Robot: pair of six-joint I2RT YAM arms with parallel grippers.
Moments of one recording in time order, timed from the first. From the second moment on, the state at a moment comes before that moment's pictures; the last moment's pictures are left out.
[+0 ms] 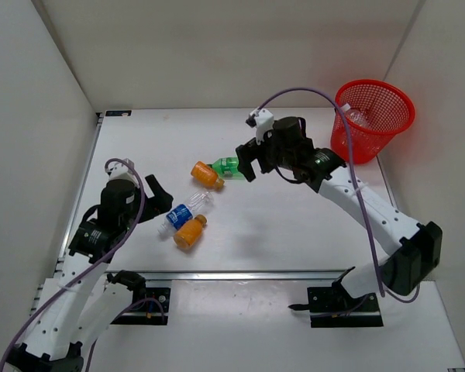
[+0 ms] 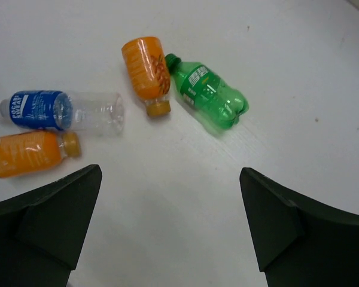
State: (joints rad) left arm -0.34 0.69 0.85 -0.74 -0.13 -0.60; right arm 0.65 1.39 1.37 -0.49 -0.10 -0.03
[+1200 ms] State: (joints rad) left arm -0.31 0.76 0.76 -0.71 -0.03 -0.62; right arm 0.00 1.84 1.84 -0.51 0.18 -0.33
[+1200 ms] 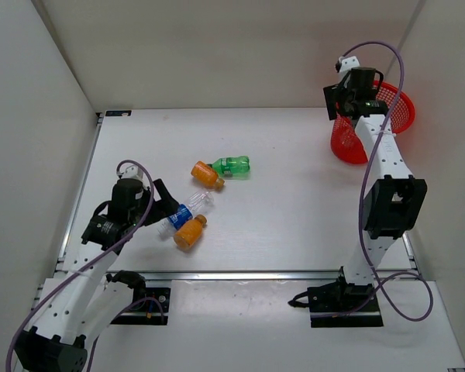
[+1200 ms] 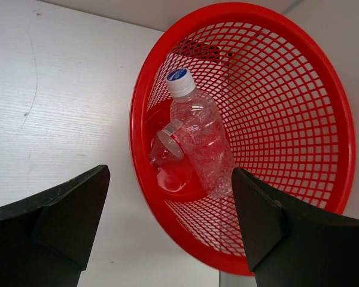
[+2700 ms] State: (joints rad) left arm -0.28 0.83 0.69 -0.60 0.07 -0.59; right arm 0.57 1.70 1.65 -0.58 0.03 -0.32
